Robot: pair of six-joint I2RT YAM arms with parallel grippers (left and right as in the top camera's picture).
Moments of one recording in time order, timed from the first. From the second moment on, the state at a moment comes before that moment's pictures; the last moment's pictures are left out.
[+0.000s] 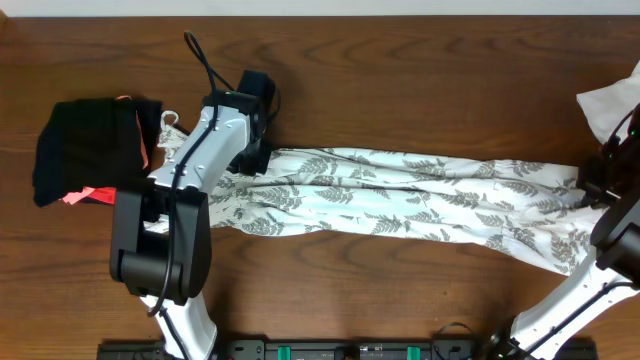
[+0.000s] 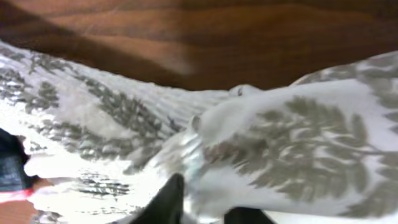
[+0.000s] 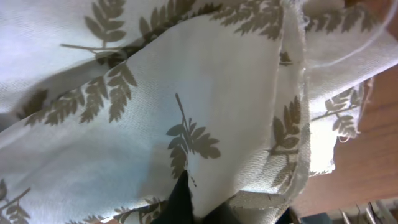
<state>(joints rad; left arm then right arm) -0.24 1.94 1.40 -1.00 -0.22 -0.04 -0.60 2.17 1.72 -1.43 0.09 0.03</state>
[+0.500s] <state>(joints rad) -0.24 1.94 1.40 -0.97 -0.23 -0.04 -0.67 2.17 1.69 -1.42 0.12 0.10</state>
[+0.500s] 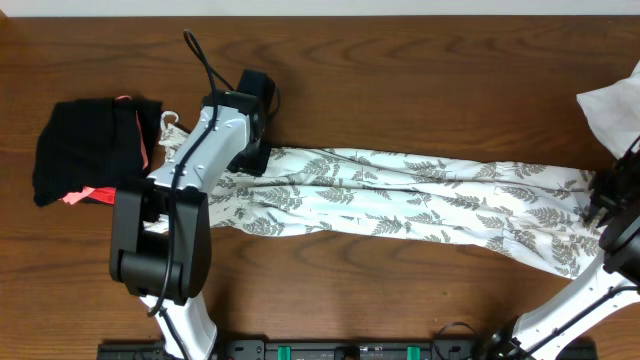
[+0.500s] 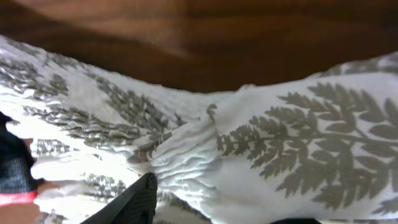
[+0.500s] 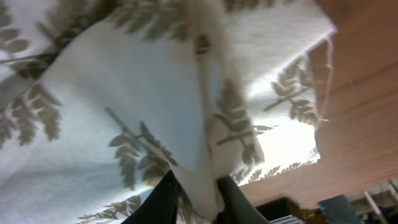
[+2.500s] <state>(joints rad) -0.54 1.96 1.40 -0.67 0.00 -0.15 -0.42 1.84 1.16 -0.98 -0.21 0.01</state>
